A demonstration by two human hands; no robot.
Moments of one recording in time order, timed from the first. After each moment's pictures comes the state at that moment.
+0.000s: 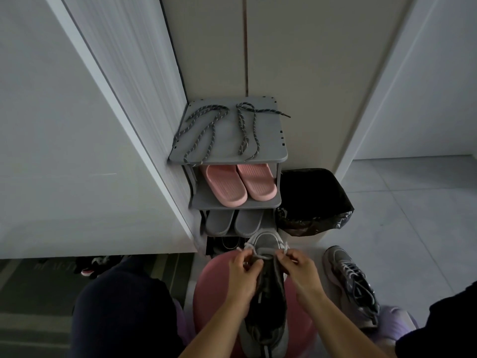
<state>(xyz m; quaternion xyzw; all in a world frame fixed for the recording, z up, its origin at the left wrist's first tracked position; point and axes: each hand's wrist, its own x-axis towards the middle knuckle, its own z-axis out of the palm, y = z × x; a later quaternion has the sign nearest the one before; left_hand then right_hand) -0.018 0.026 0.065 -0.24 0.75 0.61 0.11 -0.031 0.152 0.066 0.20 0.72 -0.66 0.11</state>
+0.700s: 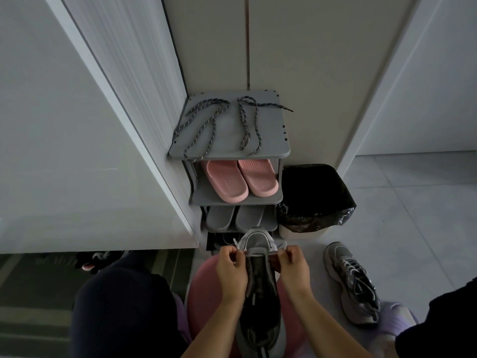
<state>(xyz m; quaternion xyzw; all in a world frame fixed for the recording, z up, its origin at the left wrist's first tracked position) -0.026 0.016 0.054 -0.28 0.80 0.52 -0.06 -0.031 0.129 0.054 0.25 0.77 -0.58 0.06</state>
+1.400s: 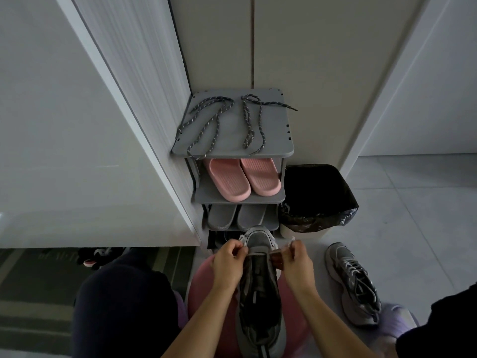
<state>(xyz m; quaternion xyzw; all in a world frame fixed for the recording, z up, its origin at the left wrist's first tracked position) -0.037 -0.004 0.060 -0.20 0.86 0.46 0.05 -0.033 0.135 0.068 0.21 0.79 -0.58 0.05</state>
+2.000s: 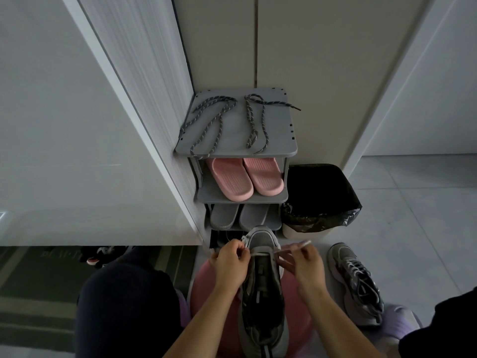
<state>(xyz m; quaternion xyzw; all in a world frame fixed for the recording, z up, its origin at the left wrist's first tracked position) -0.035 -0.005 0.064 -0.15 0.91 0.39 0.05 -0.037 0.139 0.065 0.28 0.58 -0.76 0.04</state>
